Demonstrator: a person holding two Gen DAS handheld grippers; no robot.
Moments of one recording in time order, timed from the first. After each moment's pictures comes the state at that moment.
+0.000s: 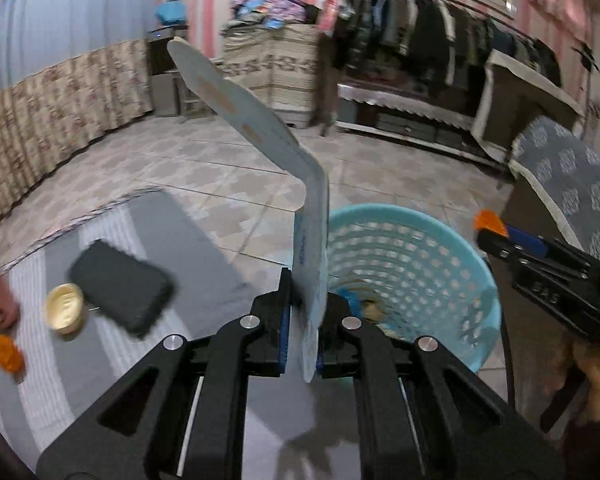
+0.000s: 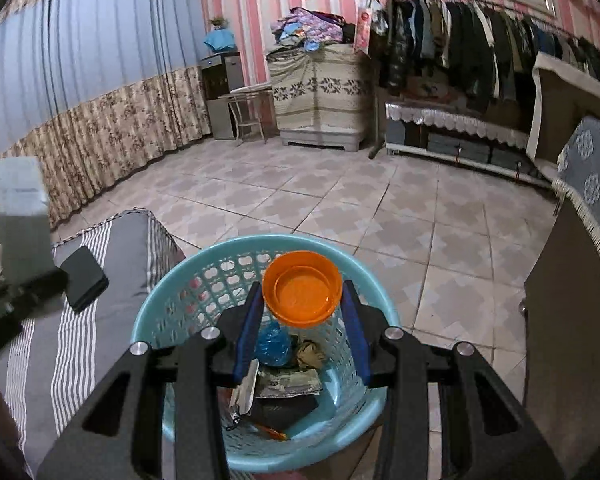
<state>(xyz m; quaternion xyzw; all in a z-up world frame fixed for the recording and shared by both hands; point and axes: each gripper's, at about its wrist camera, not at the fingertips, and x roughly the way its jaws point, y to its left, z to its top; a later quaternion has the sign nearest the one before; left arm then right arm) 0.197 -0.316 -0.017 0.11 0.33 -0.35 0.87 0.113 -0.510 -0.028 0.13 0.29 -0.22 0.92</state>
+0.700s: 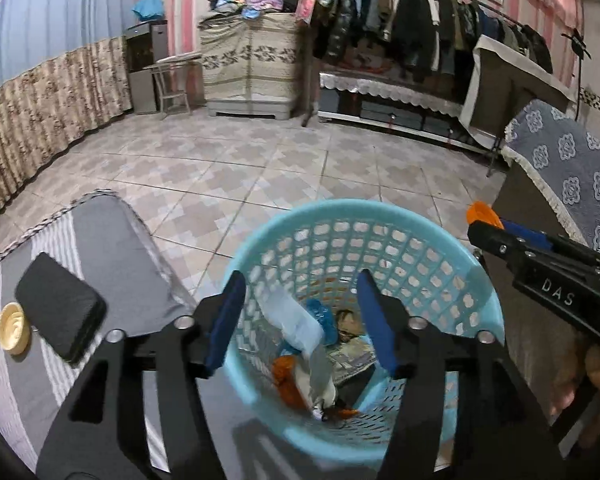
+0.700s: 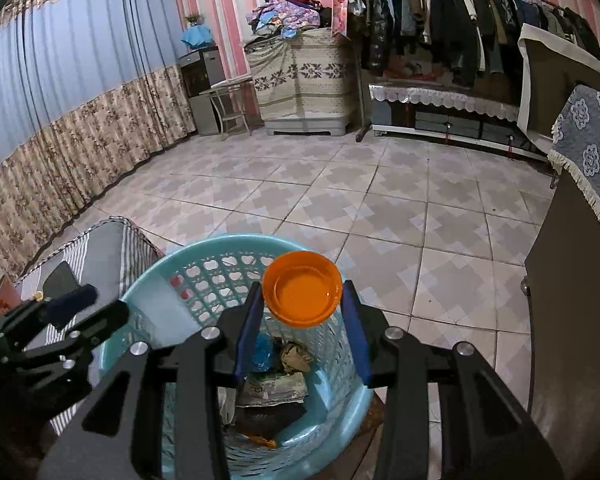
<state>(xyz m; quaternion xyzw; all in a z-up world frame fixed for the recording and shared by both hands) 0.217 -0.364 -0.035 0.11 0.33 -0.36 0.86 0.121 -0.542 -0.045 0.16 0.30 -0.23 0.91</state>
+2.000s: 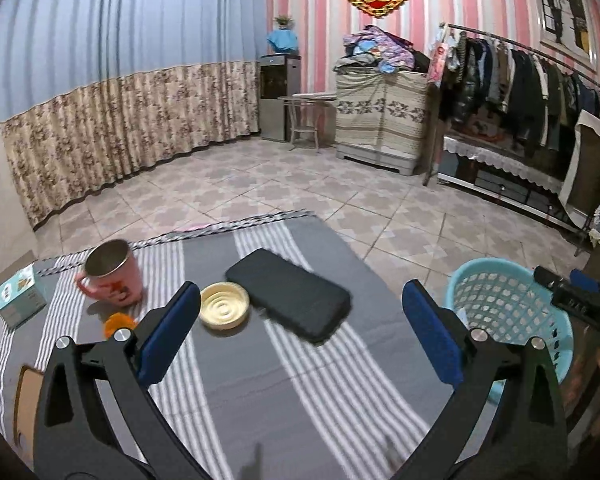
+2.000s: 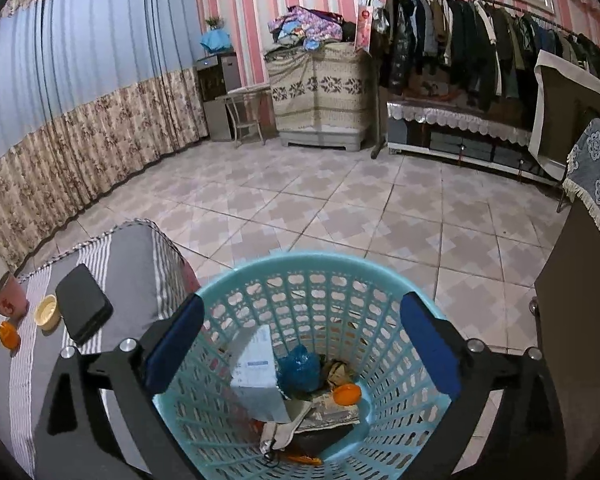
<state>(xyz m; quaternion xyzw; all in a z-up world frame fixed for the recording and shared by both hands) 0.231 -0.176 0.023 0.05 0.27 -0.16 0.95 0.159 -0.479 -0.028 0.13 0.28 -0.23 0.92</state>
